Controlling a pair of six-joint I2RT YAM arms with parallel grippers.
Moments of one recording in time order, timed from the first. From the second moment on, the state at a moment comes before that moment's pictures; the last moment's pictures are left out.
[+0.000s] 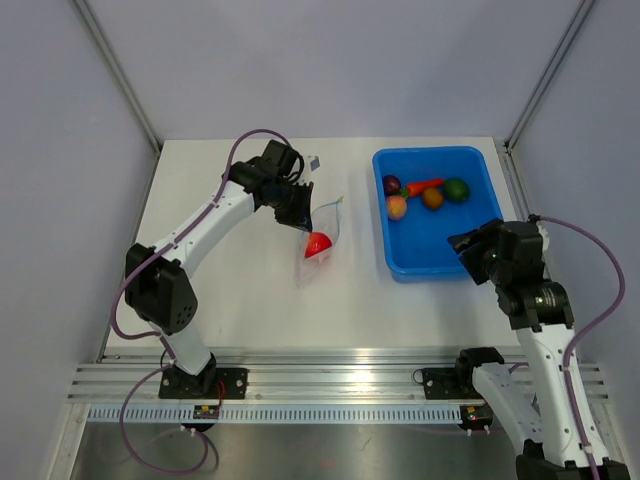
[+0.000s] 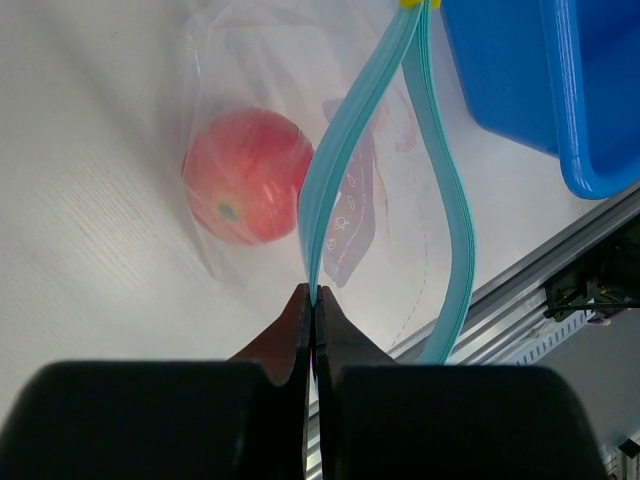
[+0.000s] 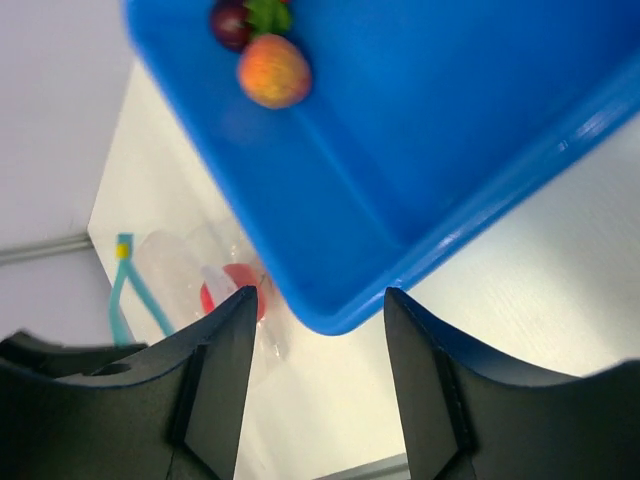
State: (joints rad) left arm -0.51 1.72 1.60 -0.90 0.31 -0.26; right arm 0.09 0.73 0.89 -0.83 0.06 1.06
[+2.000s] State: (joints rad) left arm -0.52 1.87 1.78 -0.92 0.28 -0.29; right arm 0.09 1.67 1.27 -0.37 -0.15 0.72
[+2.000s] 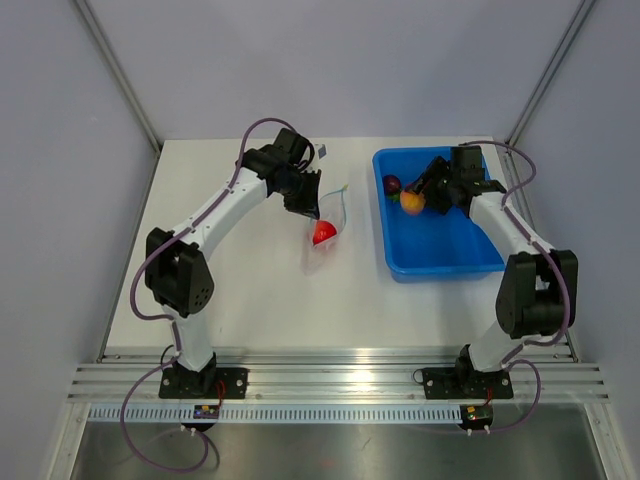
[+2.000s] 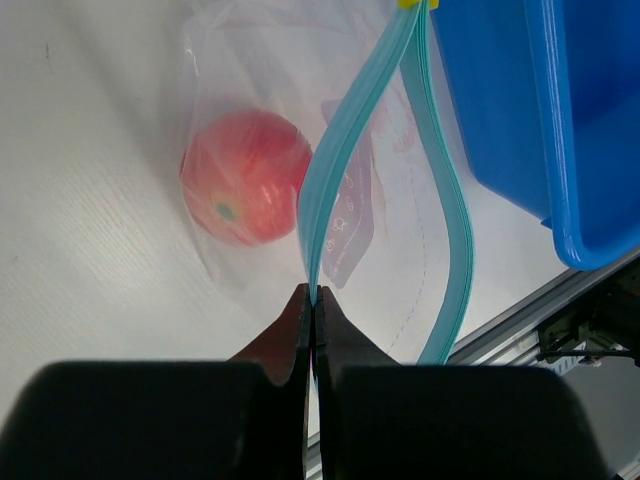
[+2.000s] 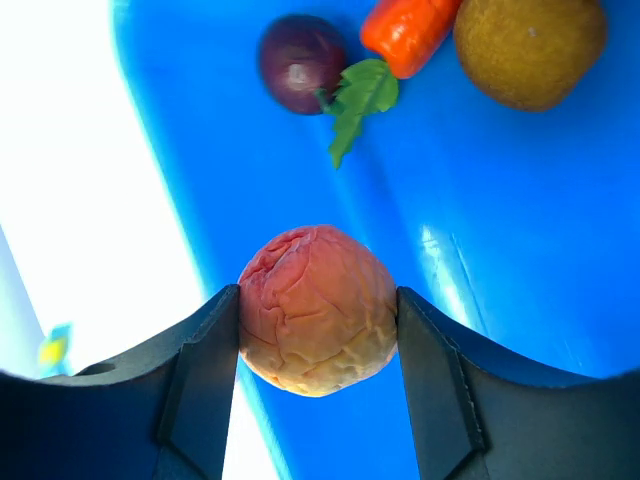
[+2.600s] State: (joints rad) left arm -0.55 1.89 1.80 -0.92 0.27 -0.31; right arm 0.40 1.41 1.33 -0.49 -0.12 0.69
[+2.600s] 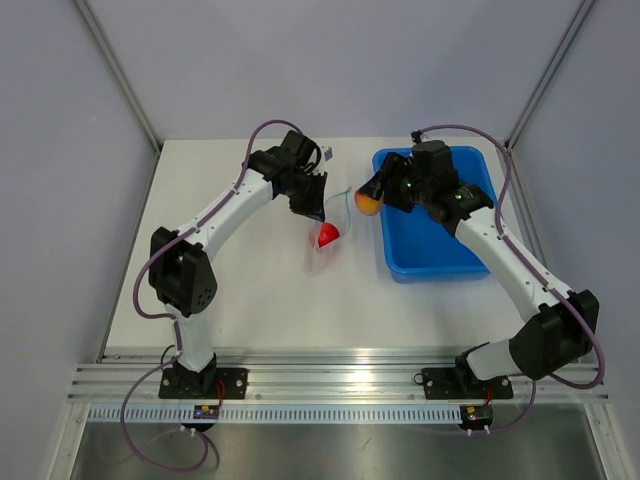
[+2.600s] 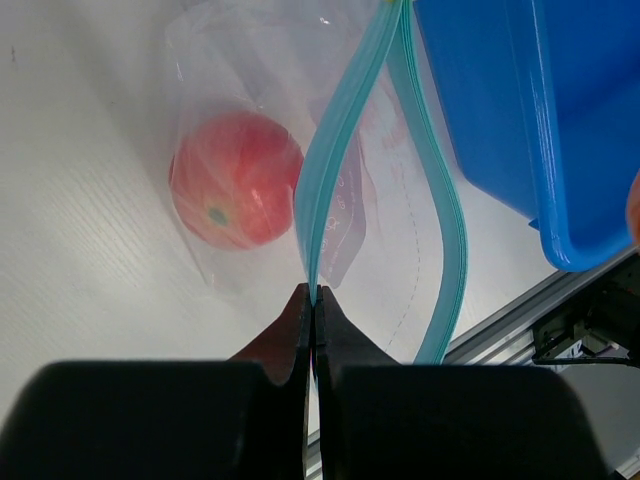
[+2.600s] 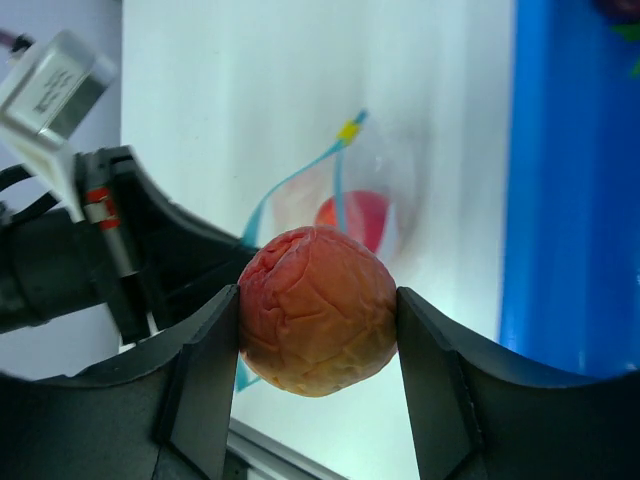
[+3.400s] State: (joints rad) left arm -0.55 1.89 1.79 -0.92 0.27 -0.31; right arm 0.53 1.70 1.42 -0.48 -0.10 0.73
